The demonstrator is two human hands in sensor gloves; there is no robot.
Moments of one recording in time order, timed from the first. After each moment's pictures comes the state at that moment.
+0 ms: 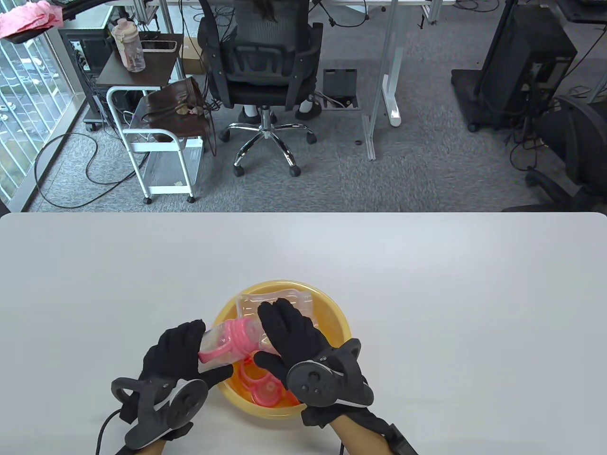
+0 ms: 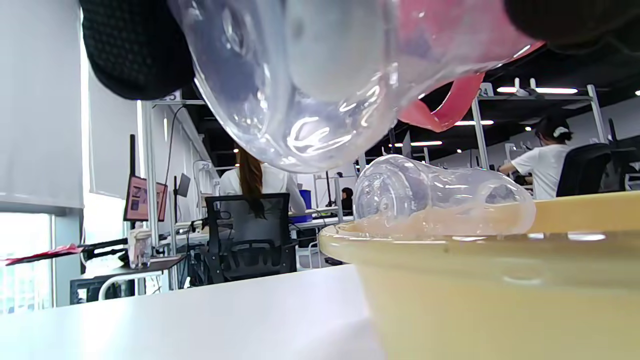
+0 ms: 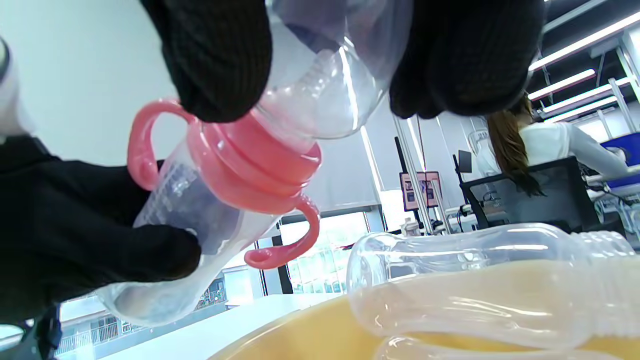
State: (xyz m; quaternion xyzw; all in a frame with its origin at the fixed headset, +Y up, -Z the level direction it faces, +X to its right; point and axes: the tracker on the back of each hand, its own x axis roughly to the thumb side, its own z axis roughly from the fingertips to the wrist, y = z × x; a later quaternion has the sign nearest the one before) left_hand -0.236 -0.666 -0.239 0.22 -0.09 -0.01 0.97; right_hand 0.006 -0.622 -0.258 0.31 -0.15 0.92 0.21
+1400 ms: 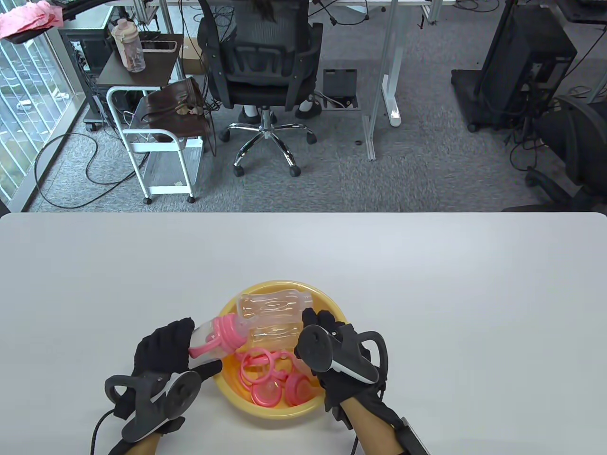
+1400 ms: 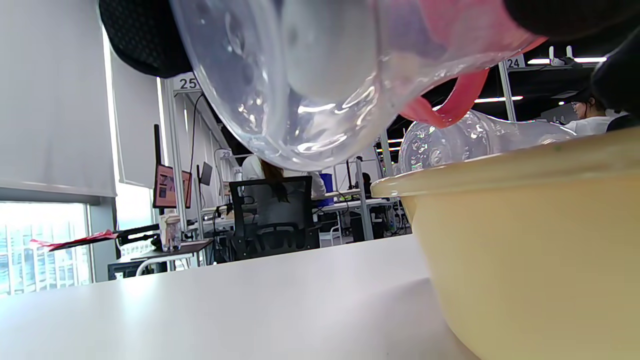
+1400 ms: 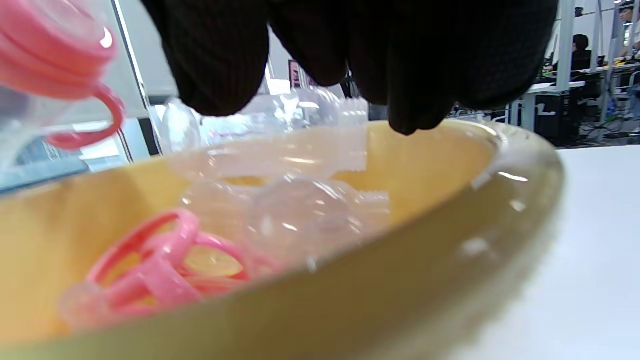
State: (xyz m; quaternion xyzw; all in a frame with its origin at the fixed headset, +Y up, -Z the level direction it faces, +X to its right) left_hand -0.247 -0.682 -0.251 0.20 -0.07 -0.05 0.98; right_hand 0.031 -0.658 -0.294 0.18 0.00 0.98 0.11
